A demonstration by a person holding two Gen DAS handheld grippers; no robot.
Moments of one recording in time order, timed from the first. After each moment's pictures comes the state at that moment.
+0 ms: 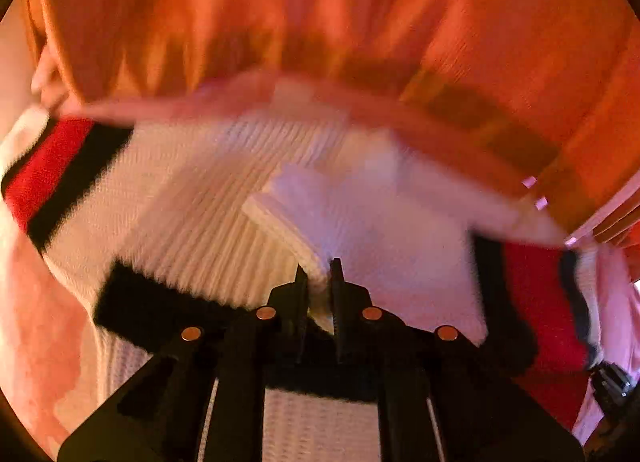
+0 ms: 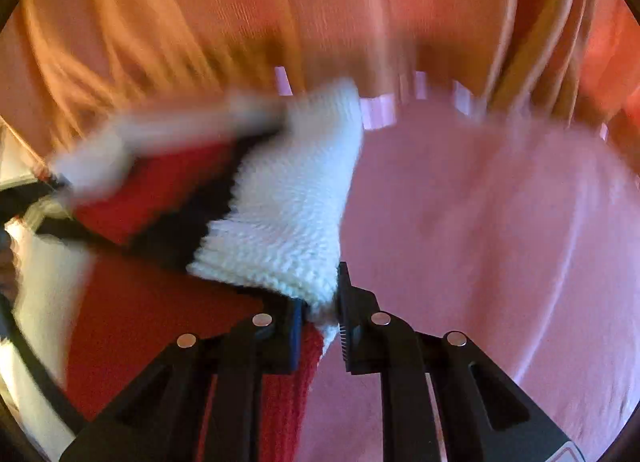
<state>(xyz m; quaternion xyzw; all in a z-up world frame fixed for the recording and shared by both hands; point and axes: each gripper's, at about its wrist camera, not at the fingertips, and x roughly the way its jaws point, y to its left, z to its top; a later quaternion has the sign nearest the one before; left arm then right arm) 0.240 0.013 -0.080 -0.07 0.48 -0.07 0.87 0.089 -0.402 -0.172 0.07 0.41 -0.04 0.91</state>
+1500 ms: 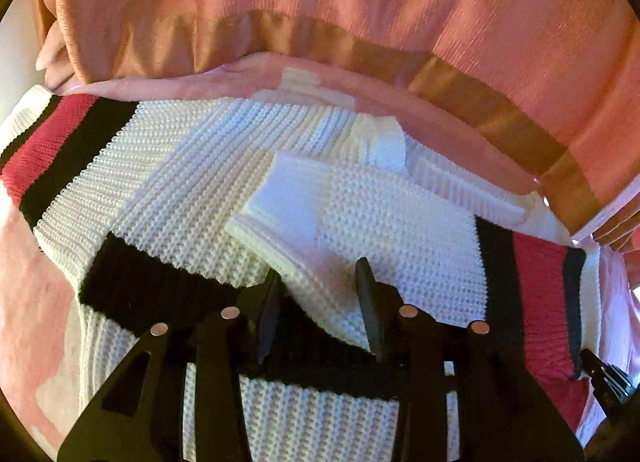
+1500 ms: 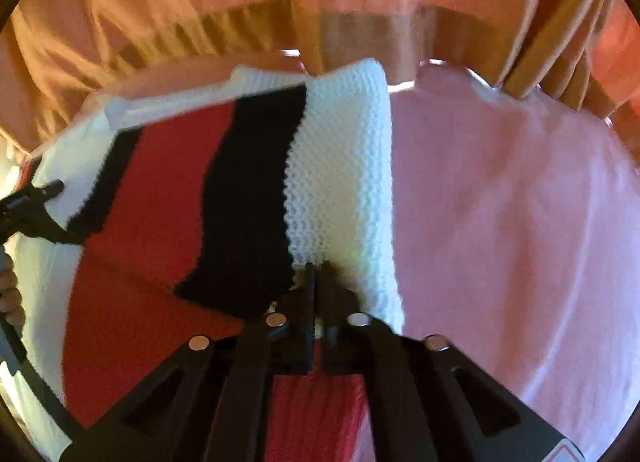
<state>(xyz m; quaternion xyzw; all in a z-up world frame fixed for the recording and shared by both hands) 0.227 0.011 -0.084 -0.09 0.46 -0.07 0.88 0.100 -0.373 -0.160 0.09 0.43 -0.05 0.90</state>
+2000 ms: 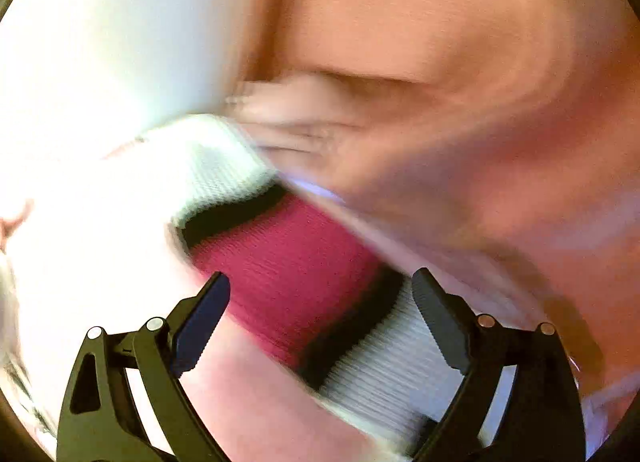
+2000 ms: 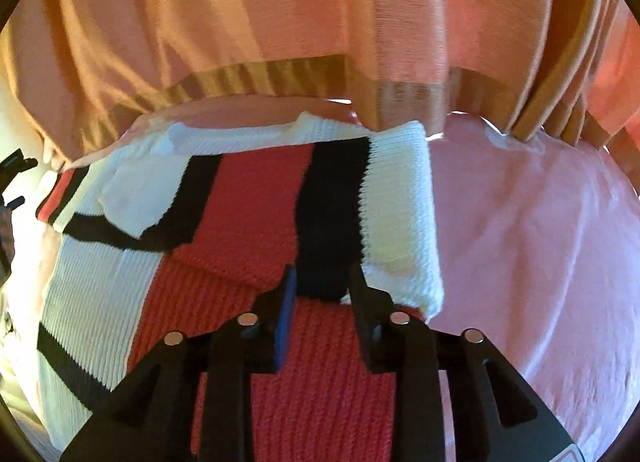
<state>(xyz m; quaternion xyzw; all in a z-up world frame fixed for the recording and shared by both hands) 0.258 0.279 -0.029 -0.22 0.37 0.16 0.89 0.063 -0.315 -0.129 0.06 0.38 -0.02 0.92</state>
